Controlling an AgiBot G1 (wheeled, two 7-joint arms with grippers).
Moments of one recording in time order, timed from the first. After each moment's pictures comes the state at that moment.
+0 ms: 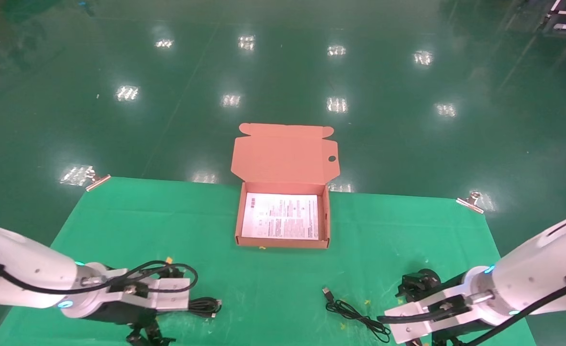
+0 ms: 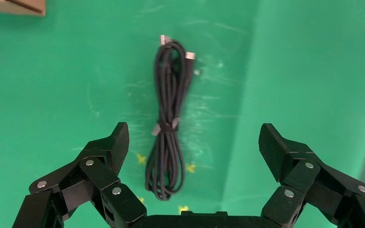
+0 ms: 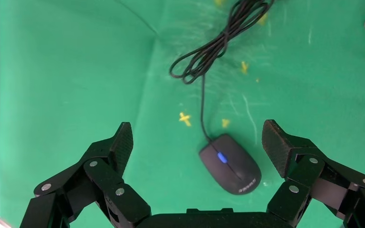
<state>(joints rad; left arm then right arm) -1.40 0.92 0.92 -1.20 1.92 1.29 -0.43 1.57 -0.83 -1.21 1.35 -1.91 -1.29 0.32</state>
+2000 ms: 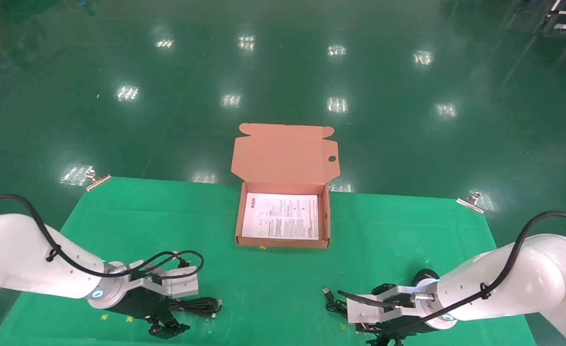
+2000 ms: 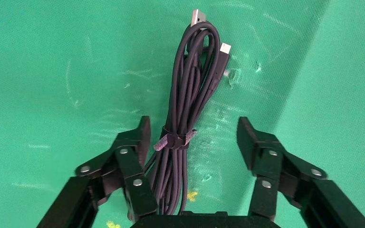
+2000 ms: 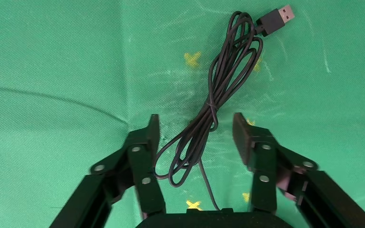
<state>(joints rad) -1.42 1.10 0.92 -0.70 1.91 1.16 -0.29 1.44 -1.02 -1.19 0.99 -1.89 -1.07 0.36</state>
